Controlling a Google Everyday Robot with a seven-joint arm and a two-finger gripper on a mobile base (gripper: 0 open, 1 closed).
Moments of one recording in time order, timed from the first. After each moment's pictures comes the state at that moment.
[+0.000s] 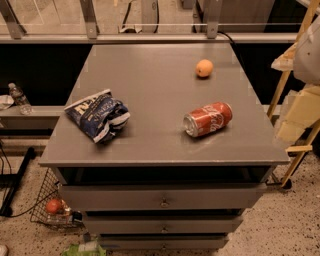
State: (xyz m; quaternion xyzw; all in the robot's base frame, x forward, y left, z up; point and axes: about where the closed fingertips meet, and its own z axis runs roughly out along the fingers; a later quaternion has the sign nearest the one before) arm 0.438 -0.216 0.978 -0.60 0.78 -0.04 0.16
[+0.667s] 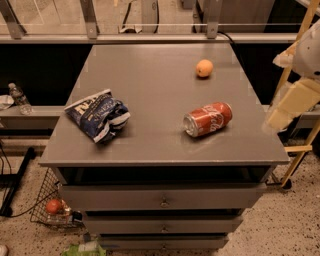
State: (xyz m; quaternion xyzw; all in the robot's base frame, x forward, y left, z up) arm 0.473 -0.224 0.970 -0.56 0.80 0.00 0.22
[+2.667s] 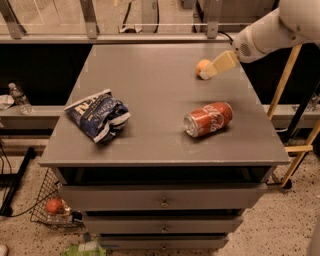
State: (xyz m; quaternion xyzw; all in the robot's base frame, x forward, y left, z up) arm 0.726 -0.196 0.909 -0.38 0.84 0.07 0.39
